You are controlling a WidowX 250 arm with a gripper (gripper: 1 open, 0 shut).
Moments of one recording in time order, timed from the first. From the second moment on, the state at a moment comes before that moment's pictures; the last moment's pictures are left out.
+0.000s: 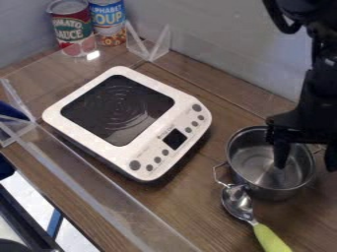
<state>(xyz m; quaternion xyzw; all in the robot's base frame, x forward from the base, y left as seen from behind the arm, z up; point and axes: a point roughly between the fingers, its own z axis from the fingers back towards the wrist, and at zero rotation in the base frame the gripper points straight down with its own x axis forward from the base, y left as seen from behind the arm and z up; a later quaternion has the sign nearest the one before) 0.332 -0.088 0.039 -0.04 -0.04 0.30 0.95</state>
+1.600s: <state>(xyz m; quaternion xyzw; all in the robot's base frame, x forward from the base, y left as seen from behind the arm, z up) 0.331 -0.062 0.052 -0.01 -0.06 0.27 0.96</state>
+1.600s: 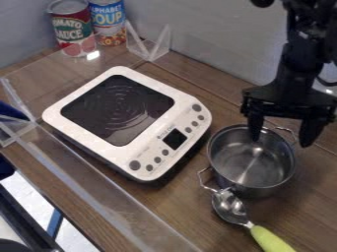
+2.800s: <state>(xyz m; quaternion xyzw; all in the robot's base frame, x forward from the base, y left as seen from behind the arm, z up) 0.348 -0.036 0.051 0.02 -0.06 0.27 0.96</state>
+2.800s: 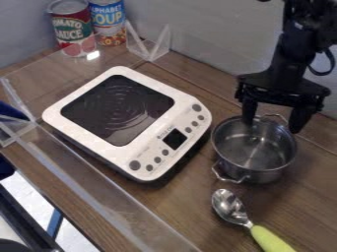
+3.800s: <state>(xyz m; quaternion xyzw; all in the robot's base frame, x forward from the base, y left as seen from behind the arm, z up) 0.340 -0.025 0.039 0.02 -0.05 0.24 0.97</state>
